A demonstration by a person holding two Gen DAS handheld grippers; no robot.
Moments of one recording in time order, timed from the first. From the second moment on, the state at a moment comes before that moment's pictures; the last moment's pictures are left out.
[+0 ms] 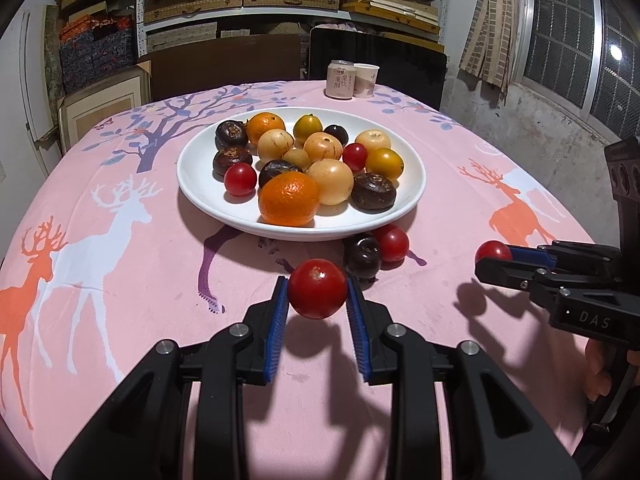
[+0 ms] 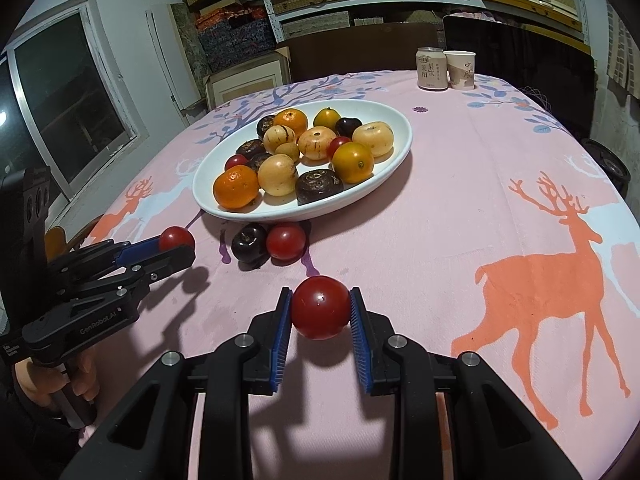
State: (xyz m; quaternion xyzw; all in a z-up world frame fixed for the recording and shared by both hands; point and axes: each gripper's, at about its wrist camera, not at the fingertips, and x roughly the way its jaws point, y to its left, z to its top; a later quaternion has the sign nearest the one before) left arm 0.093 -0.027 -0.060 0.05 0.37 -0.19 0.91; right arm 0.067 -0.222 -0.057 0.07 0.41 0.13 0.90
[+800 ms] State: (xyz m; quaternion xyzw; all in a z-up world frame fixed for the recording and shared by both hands) left arm 0.136 -0.041 0.006 0.06 0.33 -0.19 0.92; right arm 0.123 -0.220 0.029 0.03 0.35 0.15 0.92
